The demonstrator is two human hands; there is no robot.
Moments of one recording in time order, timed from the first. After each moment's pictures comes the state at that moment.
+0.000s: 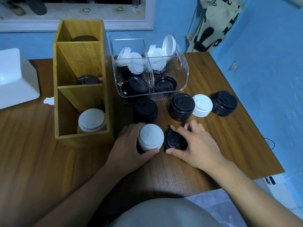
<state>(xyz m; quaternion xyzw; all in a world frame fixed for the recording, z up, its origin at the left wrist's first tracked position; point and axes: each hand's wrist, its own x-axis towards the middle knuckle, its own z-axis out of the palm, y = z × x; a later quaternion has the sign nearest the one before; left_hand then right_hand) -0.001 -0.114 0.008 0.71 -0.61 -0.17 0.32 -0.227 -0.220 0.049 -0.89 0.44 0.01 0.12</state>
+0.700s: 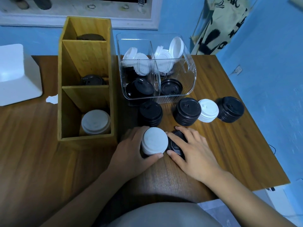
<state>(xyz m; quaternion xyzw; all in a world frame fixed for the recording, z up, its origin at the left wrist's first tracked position) 0.001 -0.114 0.008 0.71 -0.61 -0.18 0.31 -0.219 -0.212 0.027 -0.92 0.38 -0.02 0.09</state>
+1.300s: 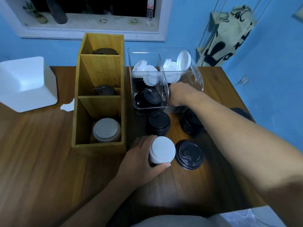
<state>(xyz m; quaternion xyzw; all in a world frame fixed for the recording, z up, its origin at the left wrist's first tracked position) 0.001 -0.112 0.012 0.70 -0.61 -0.20 0.32 -0.059 -0.388 0.095 -0.89 0.43 0.14 0.07</state>
